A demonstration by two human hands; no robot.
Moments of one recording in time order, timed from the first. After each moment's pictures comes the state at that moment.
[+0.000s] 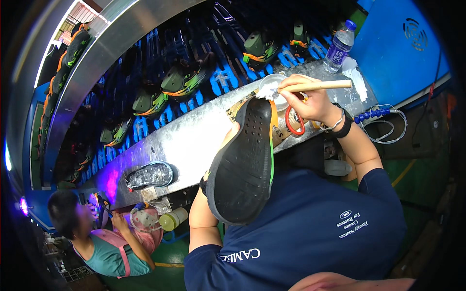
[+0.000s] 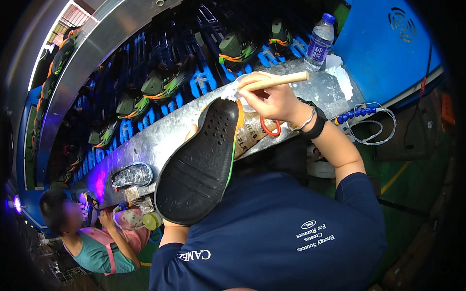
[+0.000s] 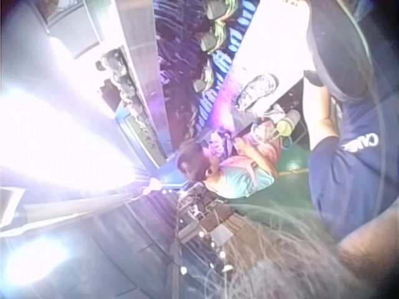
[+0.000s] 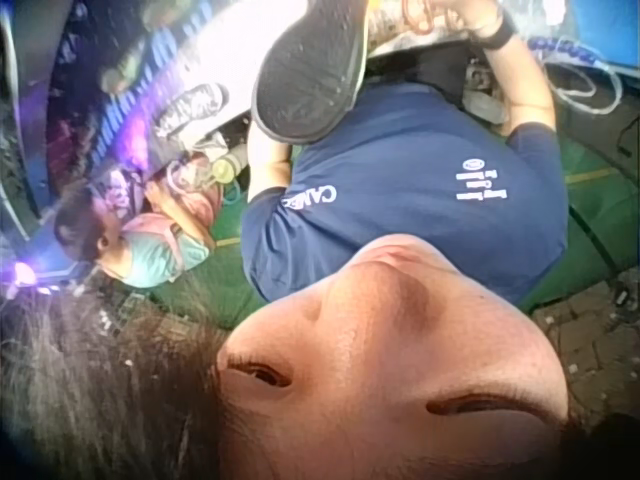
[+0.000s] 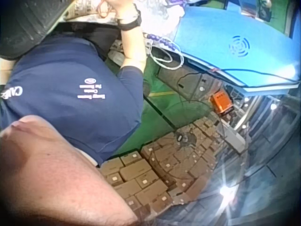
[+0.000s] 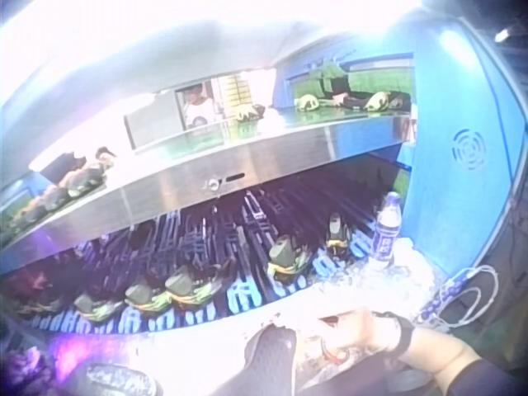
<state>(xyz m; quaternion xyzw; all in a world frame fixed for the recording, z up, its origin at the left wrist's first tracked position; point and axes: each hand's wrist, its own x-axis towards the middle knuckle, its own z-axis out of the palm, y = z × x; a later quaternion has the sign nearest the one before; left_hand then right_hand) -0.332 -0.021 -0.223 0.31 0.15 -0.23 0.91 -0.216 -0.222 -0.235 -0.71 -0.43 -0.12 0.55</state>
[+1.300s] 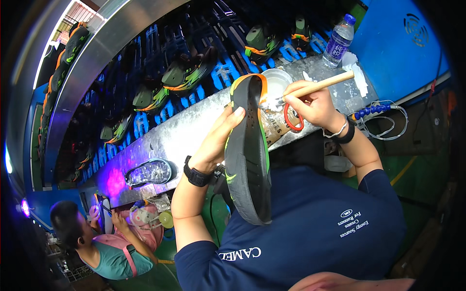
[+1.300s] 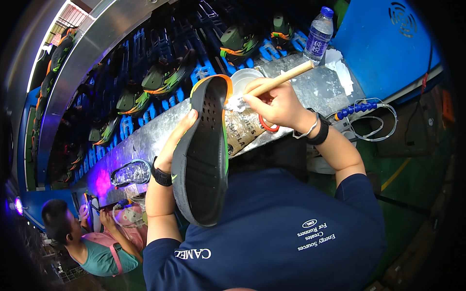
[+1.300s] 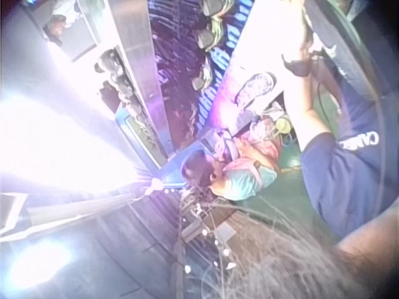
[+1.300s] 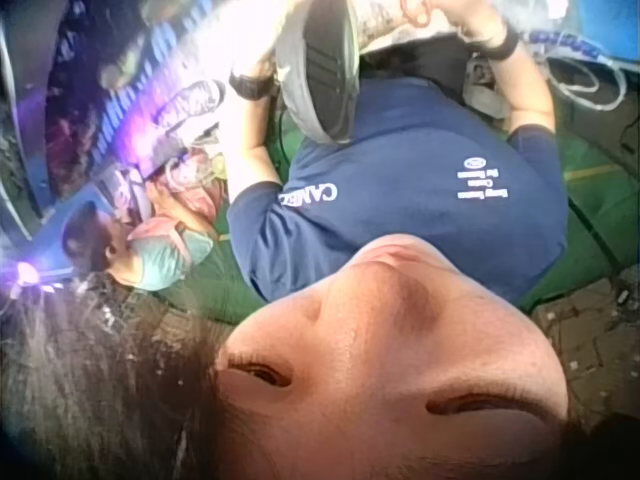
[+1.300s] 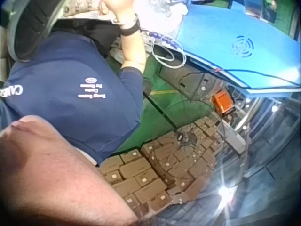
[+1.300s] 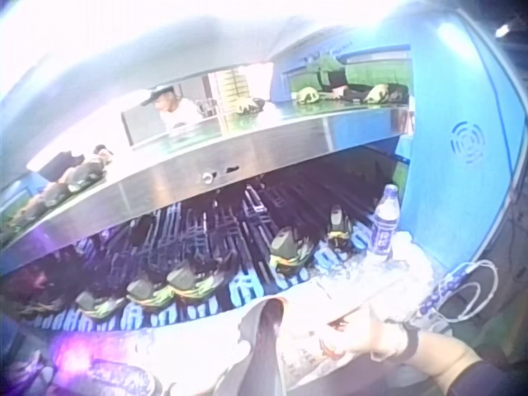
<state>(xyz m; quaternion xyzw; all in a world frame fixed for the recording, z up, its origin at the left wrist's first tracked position) -0.315 0.001 -0.198 0.53 0.06 -0.25 0.81 -0.246 -0.221 -0.232 -0.70 -0.29 0.04 0.65</state>
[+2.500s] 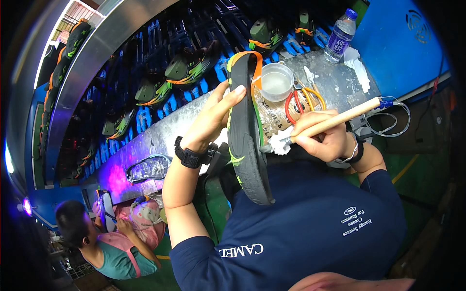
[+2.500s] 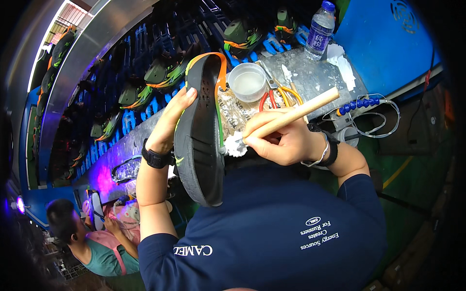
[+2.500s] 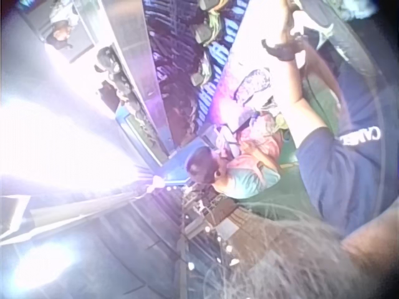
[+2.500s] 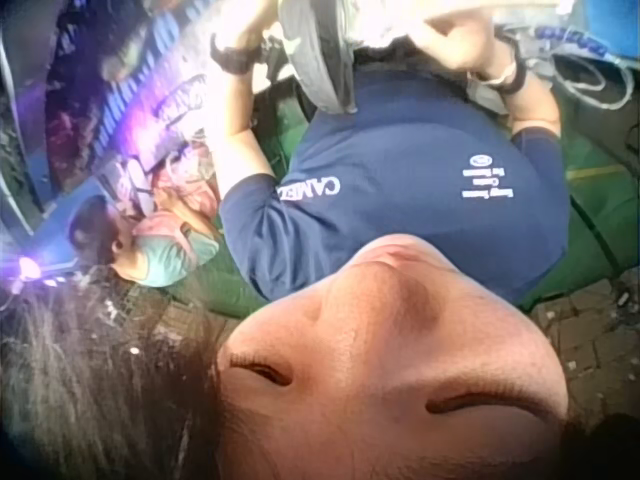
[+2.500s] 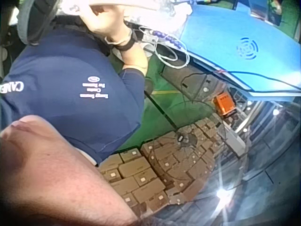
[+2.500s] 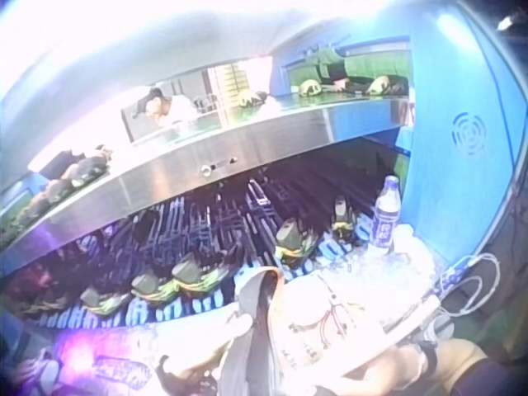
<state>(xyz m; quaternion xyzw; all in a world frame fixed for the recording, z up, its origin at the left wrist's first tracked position) -0.294 0.019 -0.180 0.63 0.02 -0.20 0.75 -0.301 -0.217 -0.204 -0.64 -0.40 0.07 0.65</state>
